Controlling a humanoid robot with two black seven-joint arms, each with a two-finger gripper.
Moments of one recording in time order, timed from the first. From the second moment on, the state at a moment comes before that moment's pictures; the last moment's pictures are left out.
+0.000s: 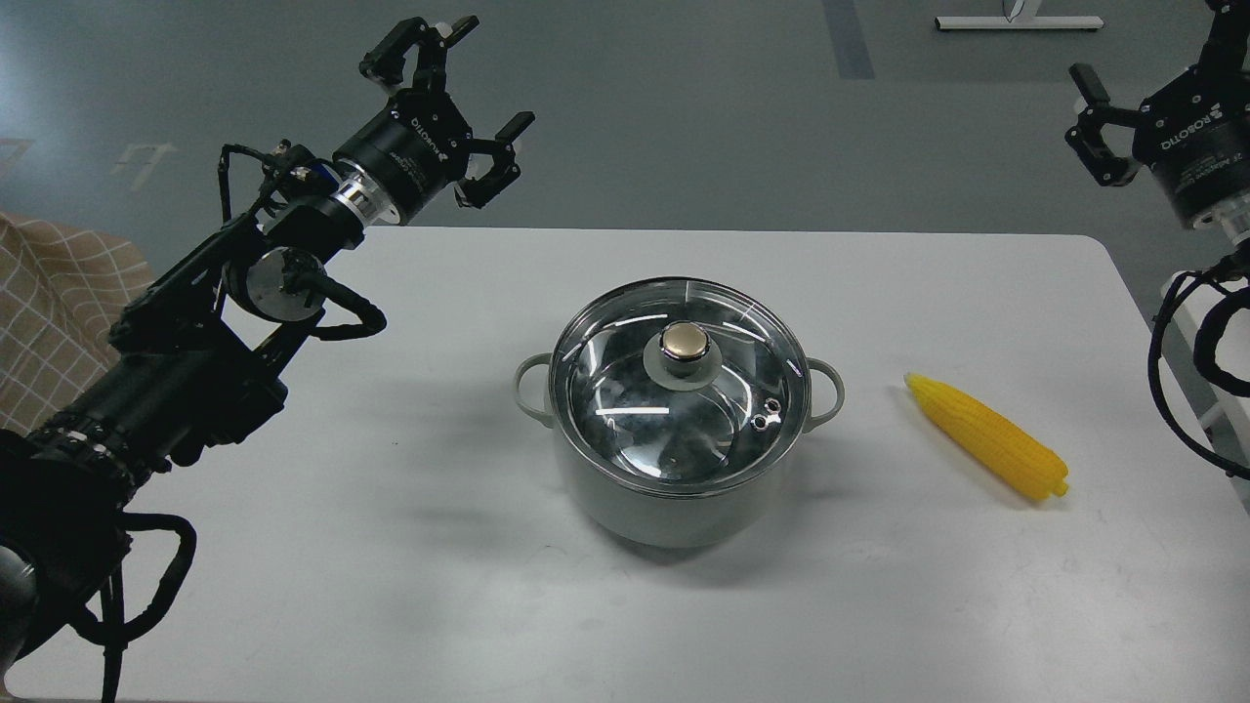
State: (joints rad) left arm -0.84 0.29 -0.88 -0.78 0.16 -0.49 -0.13; right arm 0.82 -0.60 0.74 0.79 -0.09 0.49 0.40
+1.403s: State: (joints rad) left arm -0.78 0.49 -0.65 -1.51 2.07 -0.14 -0.26; right arm 0.68 -0.68 0.75 0.83 -0.09 0.49 0.41
